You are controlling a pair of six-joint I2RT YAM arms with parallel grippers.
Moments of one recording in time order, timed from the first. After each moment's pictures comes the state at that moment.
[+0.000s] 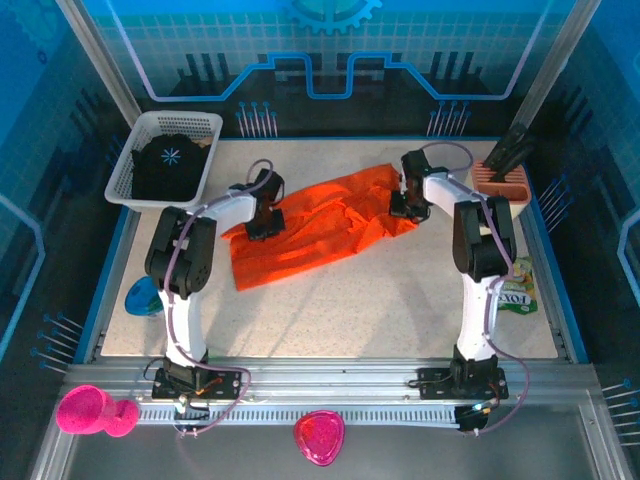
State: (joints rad) left arm -0.31 1.99 1.33 -0.64 -0.03 -0.62; right arm 0.16 2.19 1.65 -0.71 -0.09 0.28
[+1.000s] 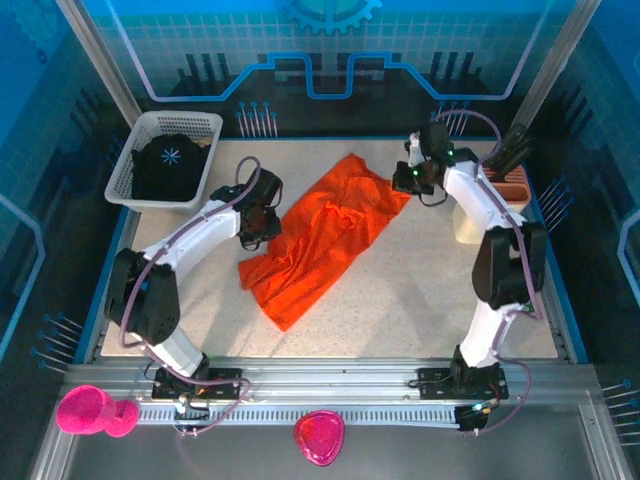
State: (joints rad) left arm -0.36 1.67 1.26 -0.86 -0.10 -0.69; right arm 0.16 1.82 1.55 -0.73 -0.28 0.35
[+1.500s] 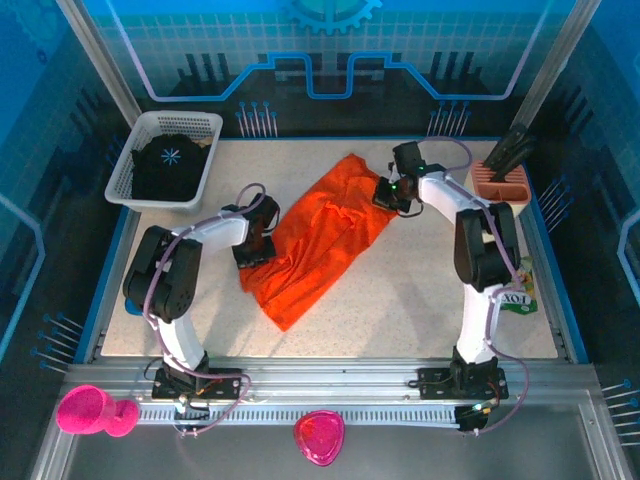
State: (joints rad) left arm -0.32 1.79 1.08 -0.72 -0.09 -0.70; right arm 0.23 2.09 1.60 -0.60 -0.27 0.56
